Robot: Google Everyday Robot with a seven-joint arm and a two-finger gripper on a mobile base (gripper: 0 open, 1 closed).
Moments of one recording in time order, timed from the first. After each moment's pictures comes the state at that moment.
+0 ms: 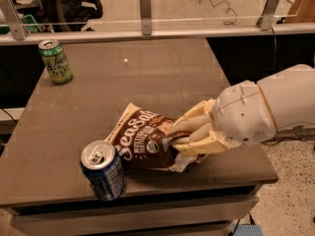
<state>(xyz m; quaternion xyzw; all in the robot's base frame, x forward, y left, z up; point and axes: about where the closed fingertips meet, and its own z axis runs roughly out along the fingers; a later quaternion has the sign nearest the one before) 0.367 -0.040 0.911 -0.67 0.58 0.29 0.37</state>
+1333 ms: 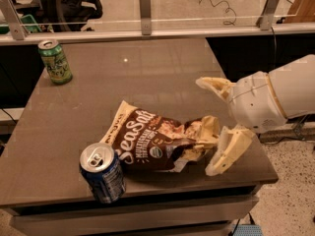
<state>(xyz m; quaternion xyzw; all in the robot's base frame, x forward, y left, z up) 0.410 -0.083 0.895 -0.67 0.62 0.20 0.36</state>
